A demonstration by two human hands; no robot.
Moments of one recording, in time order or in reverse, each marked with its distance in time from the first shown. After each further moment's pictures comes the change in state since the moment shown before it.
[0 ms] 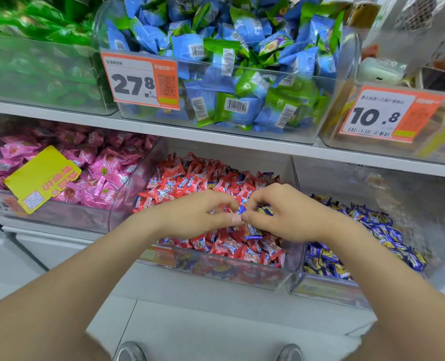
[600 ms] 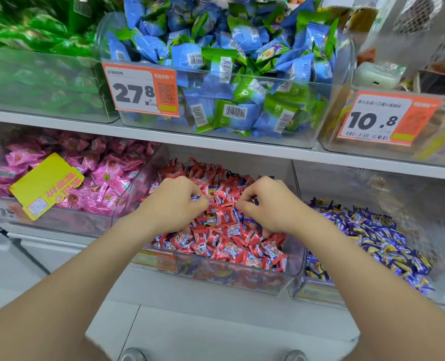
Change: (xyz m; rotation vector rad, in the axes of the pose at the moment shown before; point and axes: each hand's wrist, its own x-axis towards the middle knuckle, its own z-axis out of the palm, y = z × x) left_hand -0.013 -0.003 -0.017 0.210 0.390 -0.292; right_hand 0.026 -0.008 0.008 0.115 0.100 0.187
